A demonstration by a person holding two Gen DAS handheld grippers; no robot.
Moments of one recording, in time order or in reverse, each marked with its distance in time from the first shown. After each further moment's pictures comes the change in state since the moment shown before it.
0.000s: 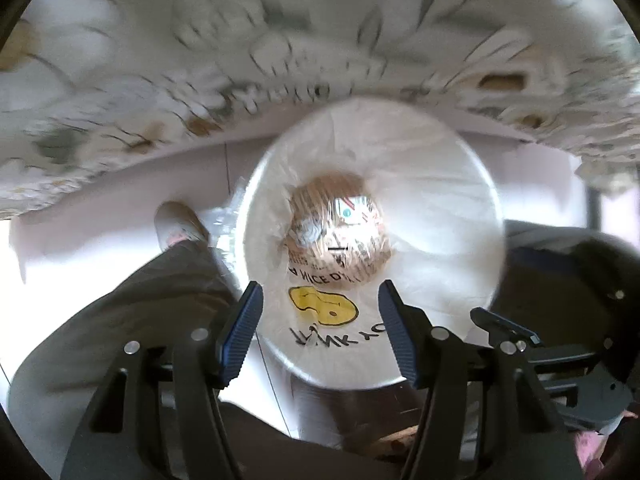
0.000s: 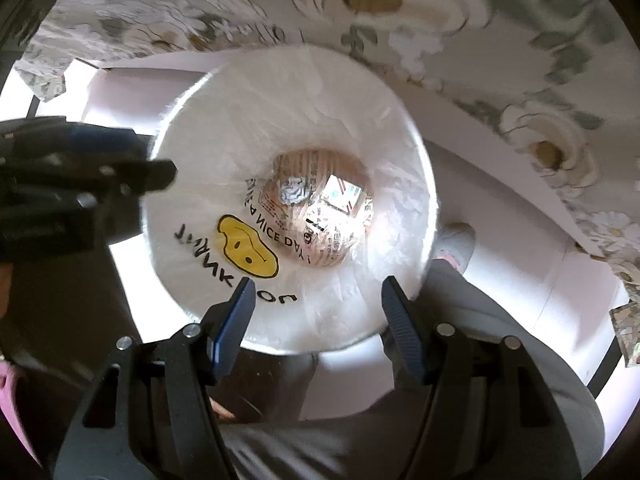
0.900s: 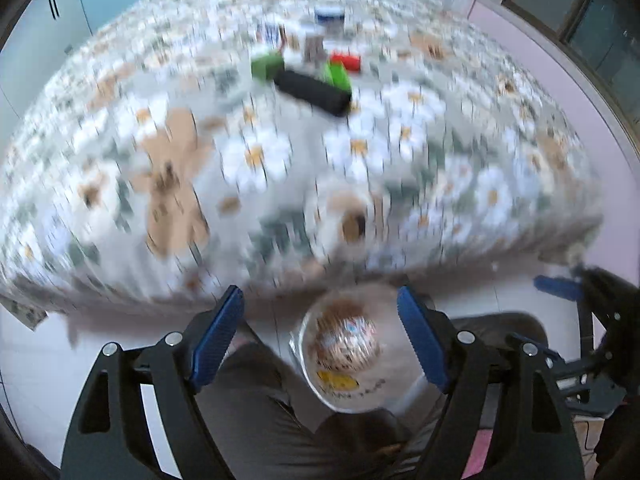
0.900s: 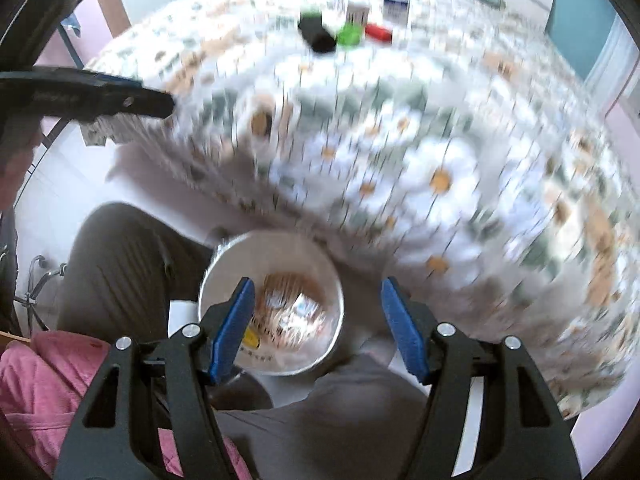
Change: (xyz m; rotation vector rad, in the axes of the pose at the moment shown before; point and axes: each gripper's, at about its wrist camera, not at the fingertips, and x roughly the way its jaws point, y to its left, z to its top) left arm -0.258 -0.013 0.011 0.030 -0.448 0.080; right arm -0.234 0.008 -0.024 -0.158 -0.474 -0.117
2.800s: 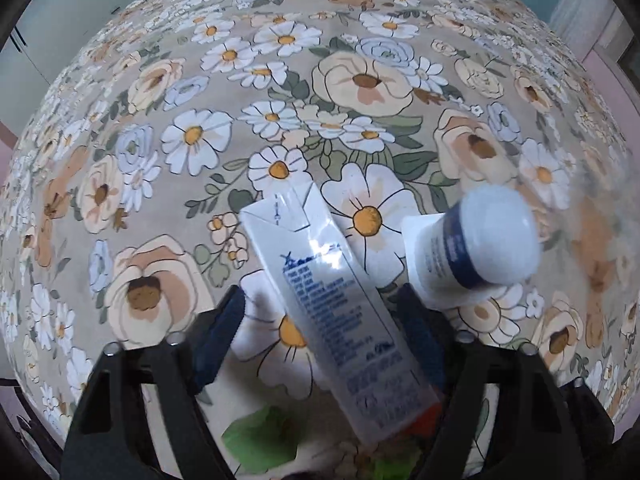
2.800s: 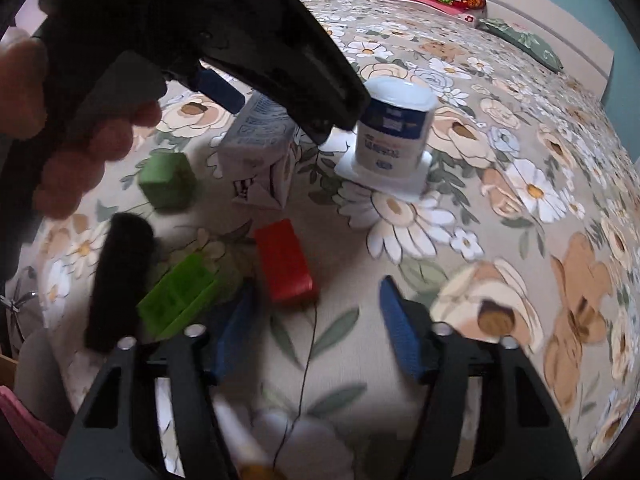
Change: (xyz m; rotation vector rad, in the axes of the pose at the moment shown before) left arm 0.190 0.047 0.320 -0.252 0.108 0.180; right arm 0.175 -0.115 0.282 -0.164 -0.112 0.107
